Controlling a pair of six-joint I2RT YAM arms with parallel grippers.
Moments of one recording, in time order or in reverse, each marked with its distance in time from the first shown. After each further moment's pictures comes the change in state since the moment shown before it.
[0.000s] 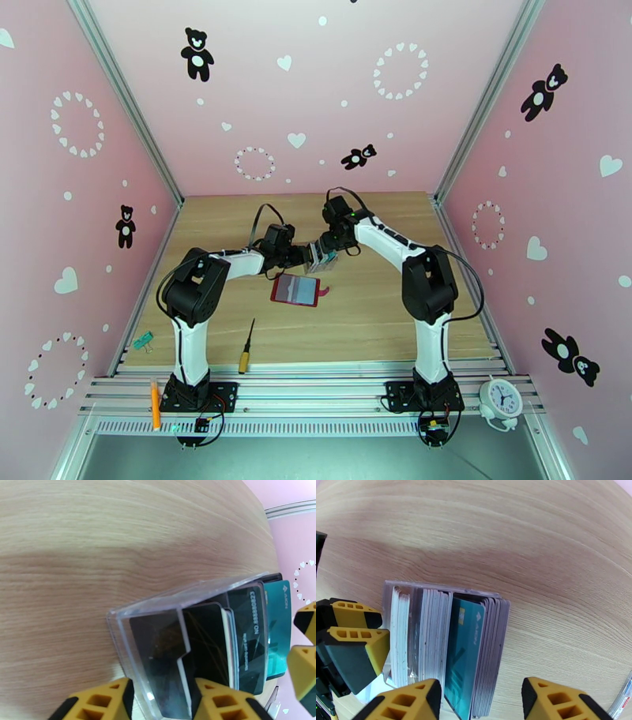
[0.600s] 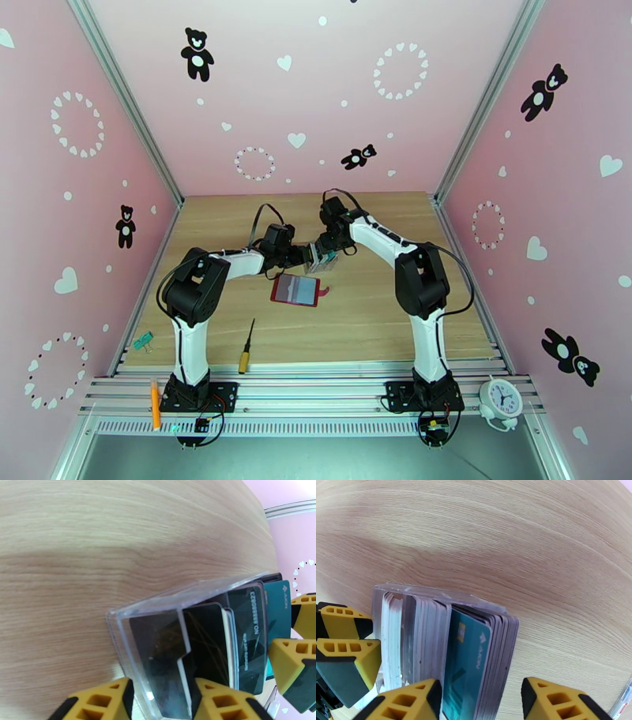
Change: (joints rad) left arm 0.000 0.000 0.000 0.000 0.002 0.000; right arm 0.004 0.060 0.053 -0.018 0.020 -0.024
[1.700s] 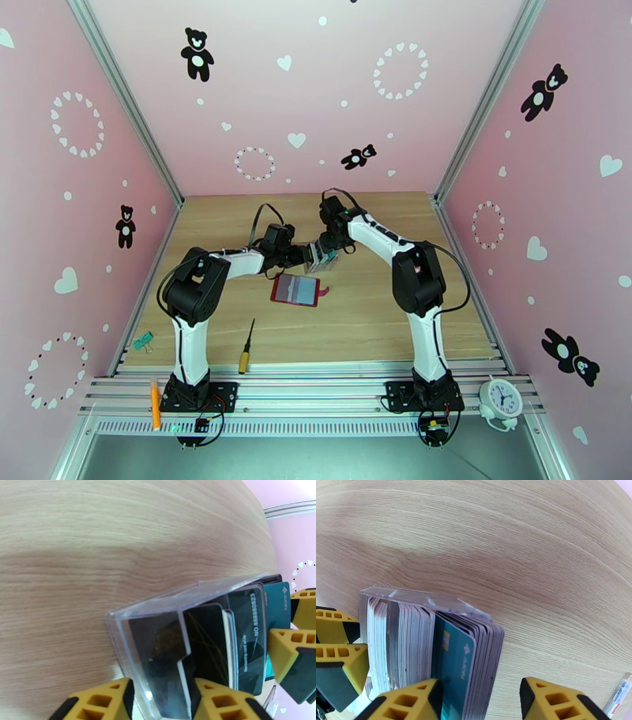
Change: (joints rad) left arm 0.006 0.008 0.007 -0.001 0.019 -0.007; right arm 0.000 0.033 0.049 -0.038 0.047 -0.019
